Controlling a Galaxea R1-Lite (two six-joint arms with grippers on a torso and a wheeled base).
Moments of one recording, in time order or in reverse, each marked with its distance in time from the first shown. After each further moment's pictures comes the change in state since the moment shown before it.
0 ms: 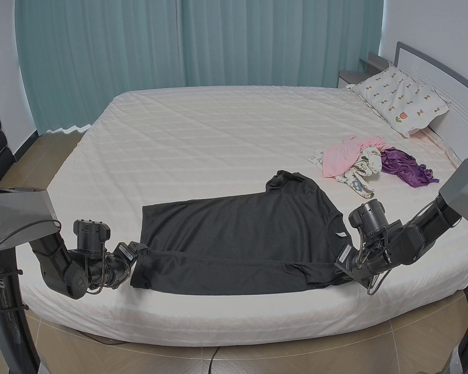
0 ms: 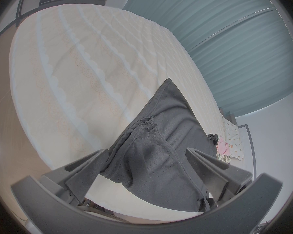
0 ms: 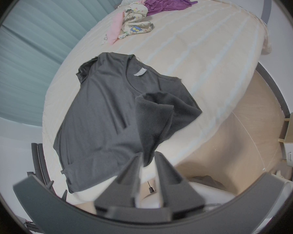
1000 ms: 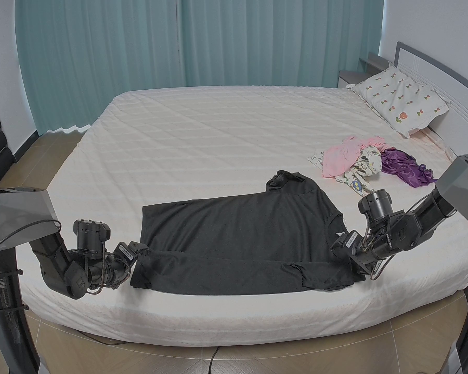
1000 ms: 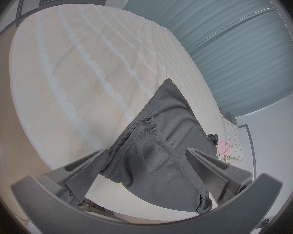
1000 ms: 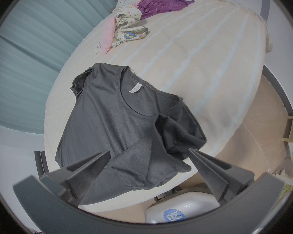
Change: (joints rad) left arm 0.000 0.000 0.000 0.000 0.000 0.000; right arm -0.117 0.081 -0.105 -0.018 0.054 -0.050
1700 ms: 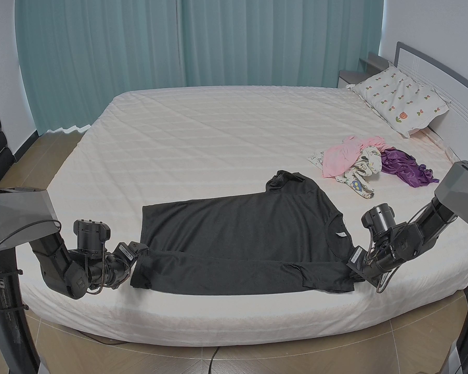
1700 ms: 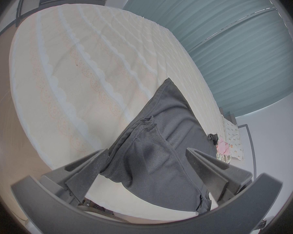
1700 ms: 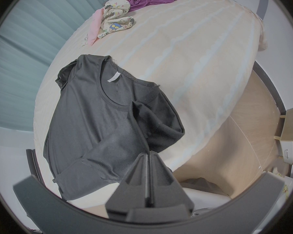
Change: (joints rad) left arm 0.000 0.000 0.000 0.000 0.000 0.000; right arm -0.020 0.011 0.091 0.002 -0.006 -0.026
